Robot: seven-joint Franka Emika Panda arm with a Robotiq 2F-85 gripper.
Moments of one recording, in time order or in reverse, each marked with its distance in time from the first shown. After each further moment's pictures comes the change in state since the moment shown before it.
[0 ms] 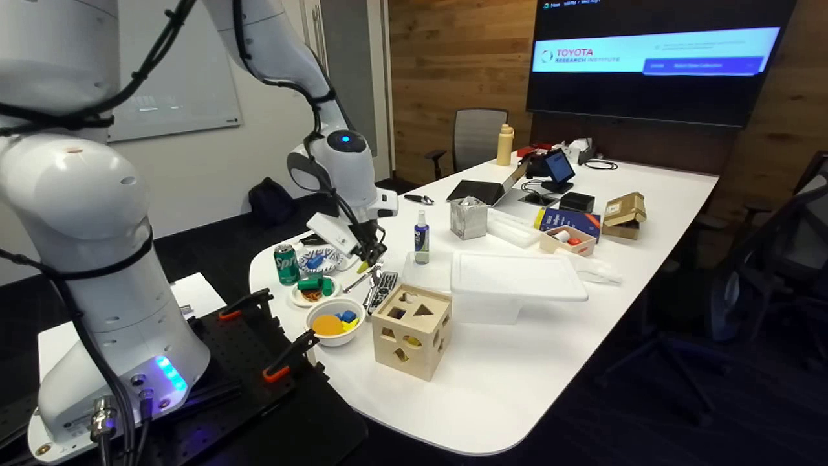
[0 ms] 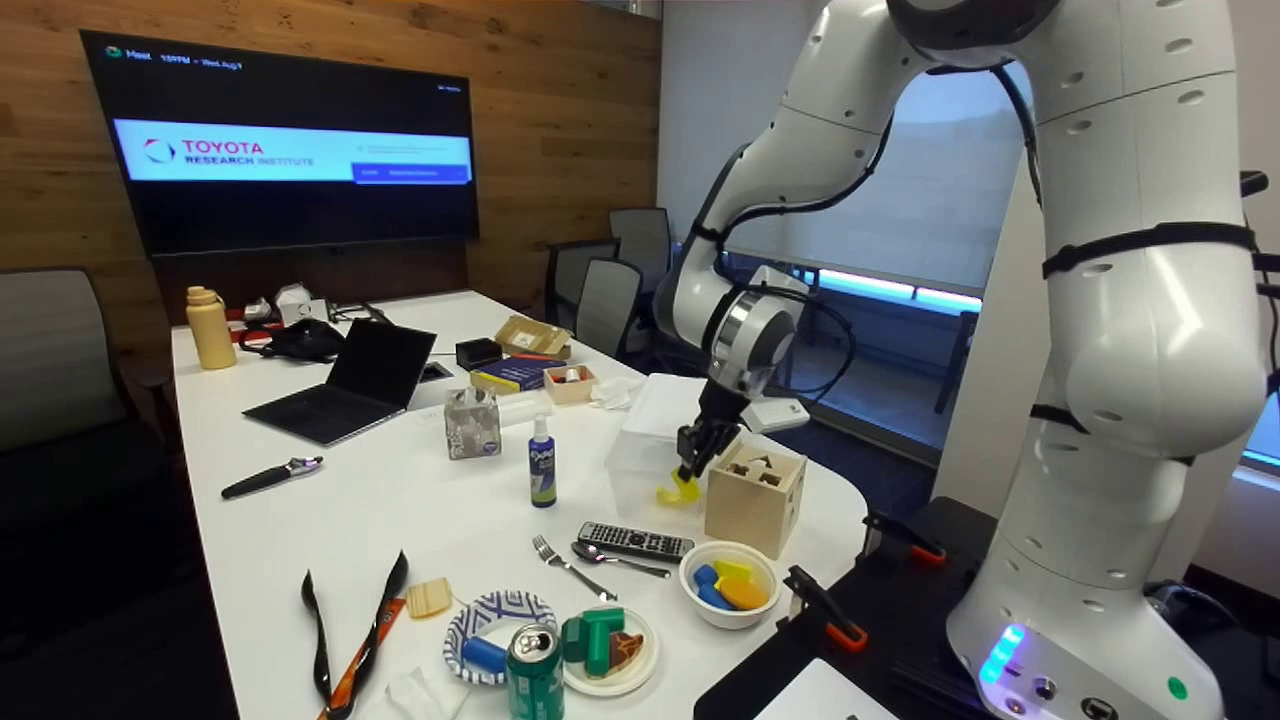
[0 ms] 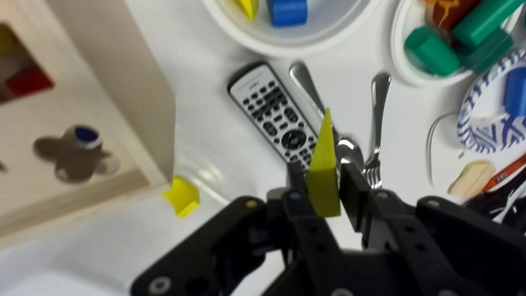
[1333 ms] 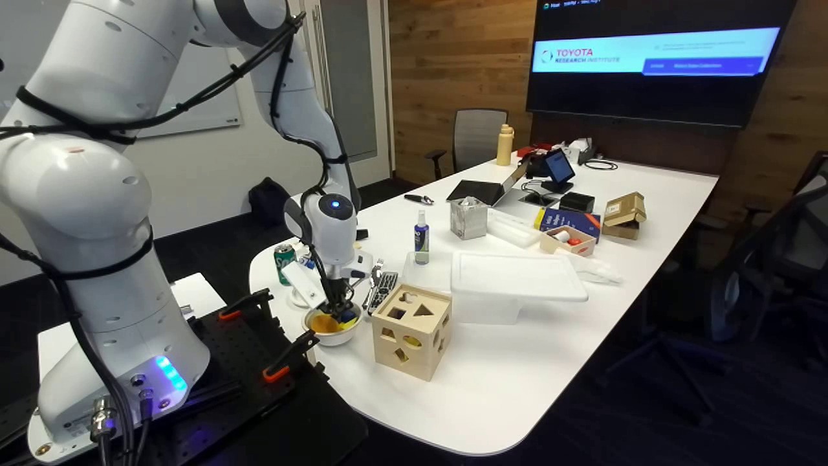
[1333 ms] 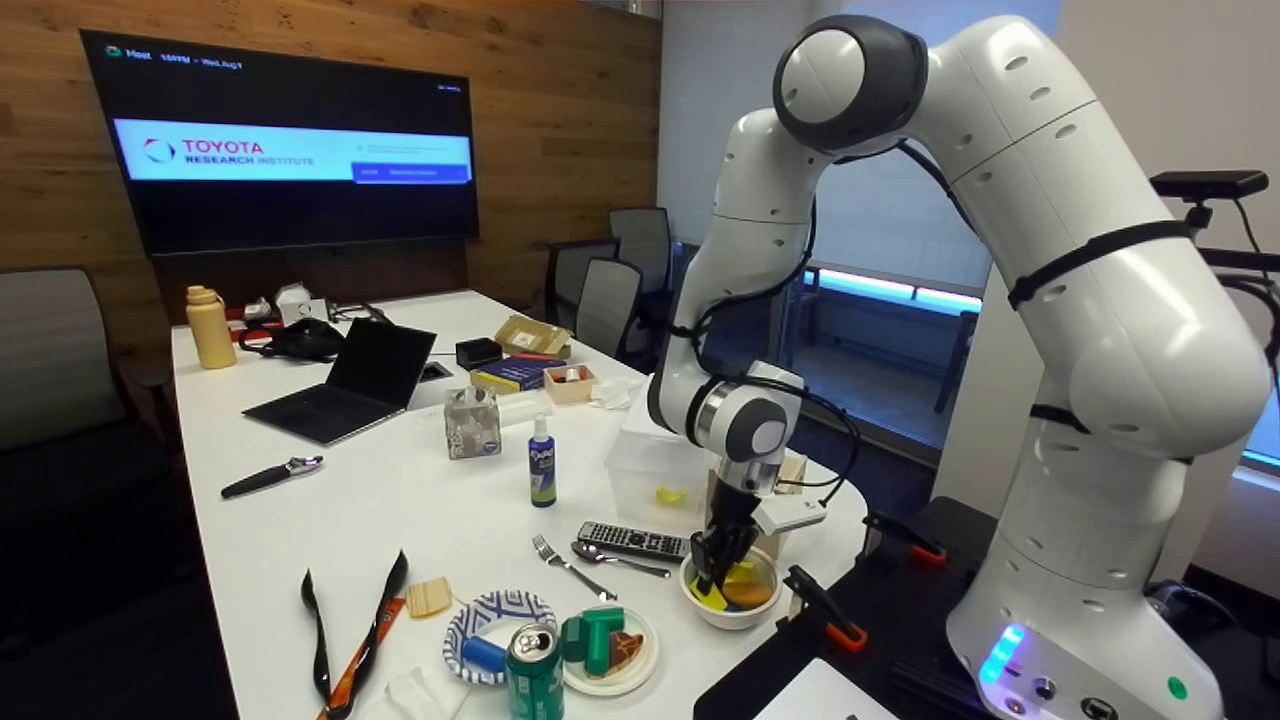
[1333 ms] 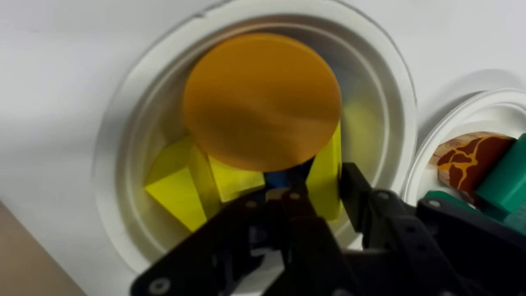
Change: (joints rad) arm 0.013 0.358 0.078 0.089 0.338 -0.063 -0.226
